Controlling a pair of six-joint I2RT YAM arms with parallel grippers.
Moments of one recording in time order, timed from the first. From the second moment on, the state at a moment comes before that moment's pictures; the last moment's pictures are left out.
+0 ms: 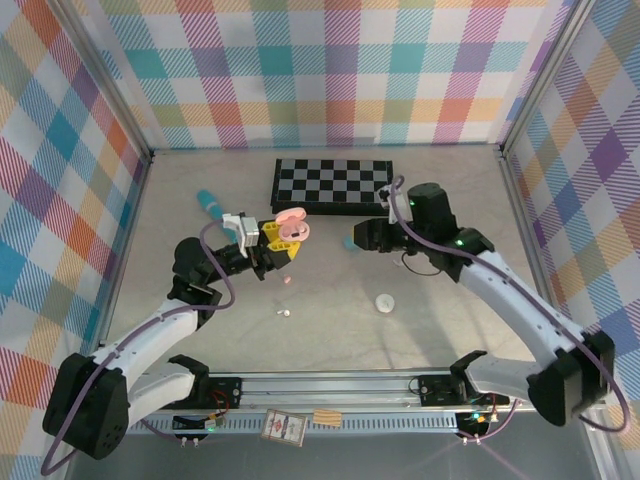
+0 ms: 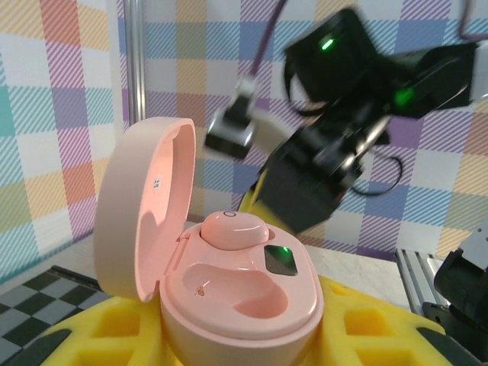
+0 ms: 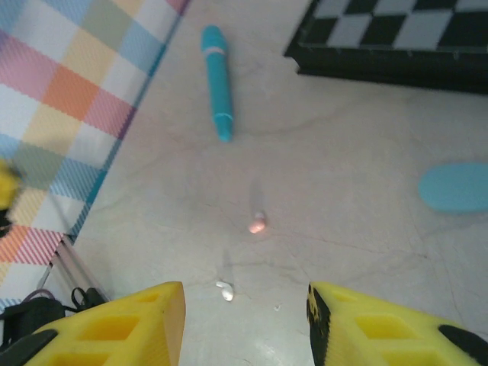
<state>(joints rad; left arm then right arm) -0.38 1.02 0.48 0.81 0.82 -0.21 0.52 1.23 1.04 -0.45 -0.44 0.46</state>
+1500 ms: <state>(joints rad) -0.38 0.97 0.48 0.81 0.90 -0.24 0.75 2.28 1.64 -0.44 -0.73 0.45</state>
